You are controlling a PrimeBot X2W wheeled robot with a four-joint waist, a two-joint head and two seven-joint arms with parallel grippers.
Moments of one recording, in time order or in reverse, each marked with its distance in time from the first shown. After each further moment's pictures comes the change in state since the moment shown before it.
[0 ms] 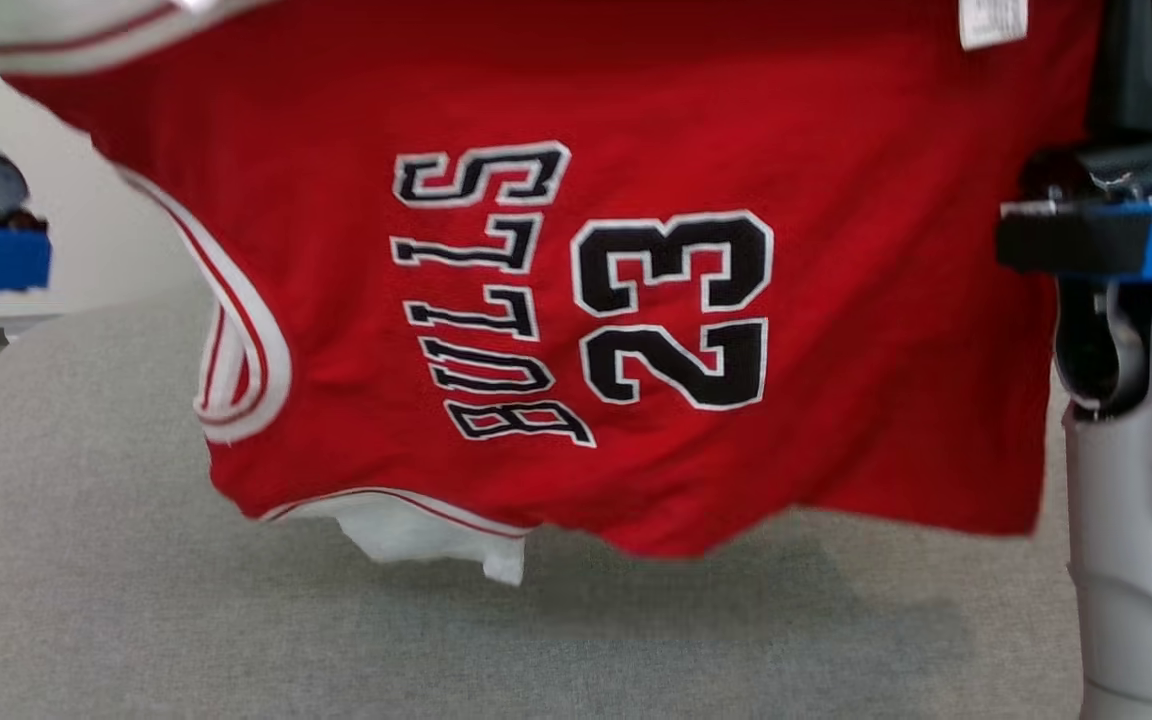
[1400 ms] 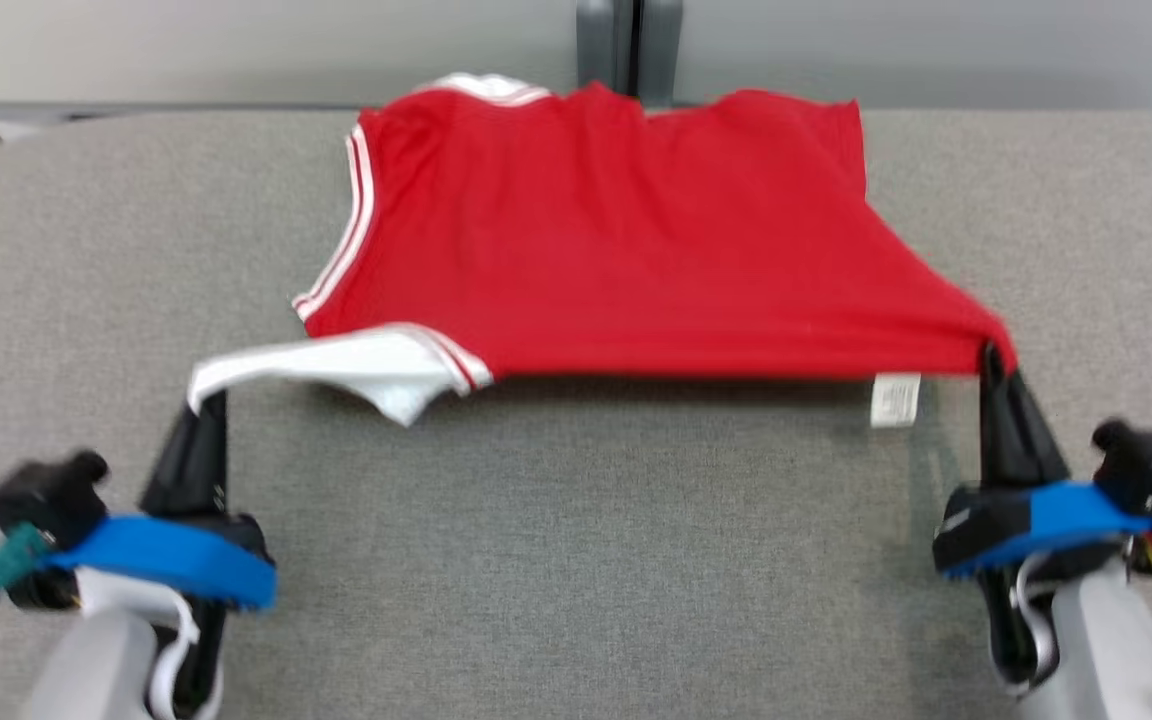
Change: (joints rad) left arm 0.371 -0.198 -0.066 0.288 -0.118 -0.001 -0.031; right arm 0.353 0.029 -0.058 0.314 0.089 0.001 -0.026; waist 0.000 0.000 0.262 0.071
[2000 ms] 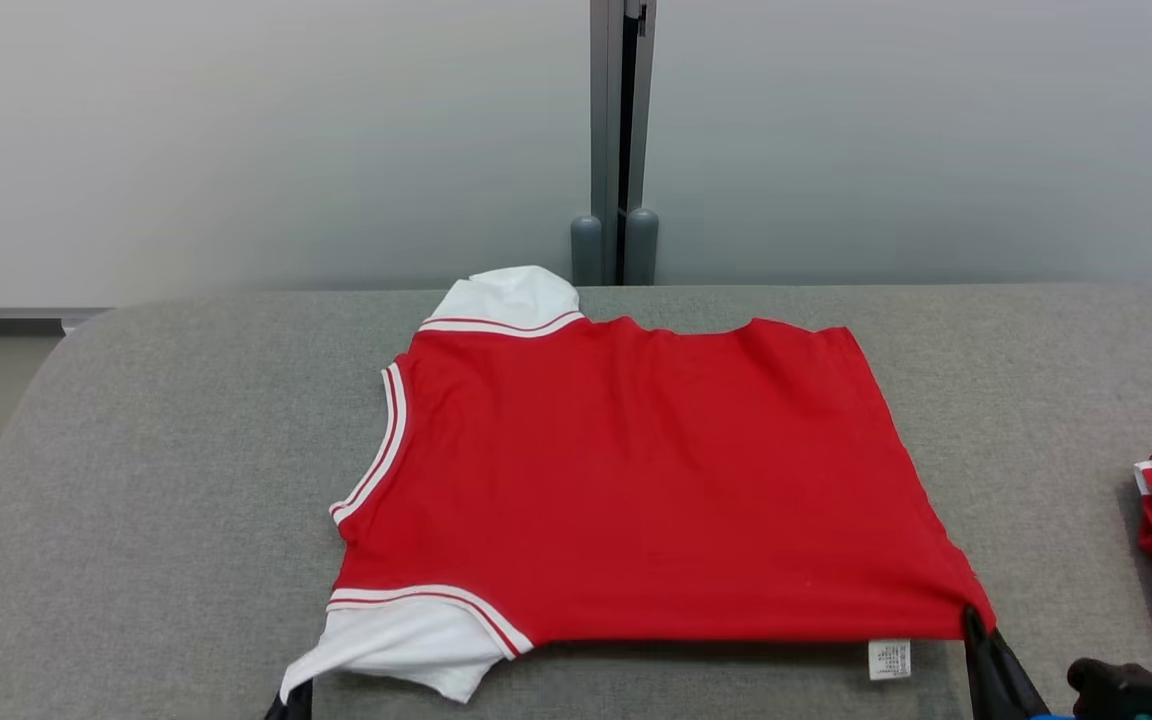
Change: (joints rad) left arm 0.373 -0.169 0.063 0.095 0.130 0.000 0.000; right arm 0.355 0.000 0.040 0.036 0.075 0.000 0.000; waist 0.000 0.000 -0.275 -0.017
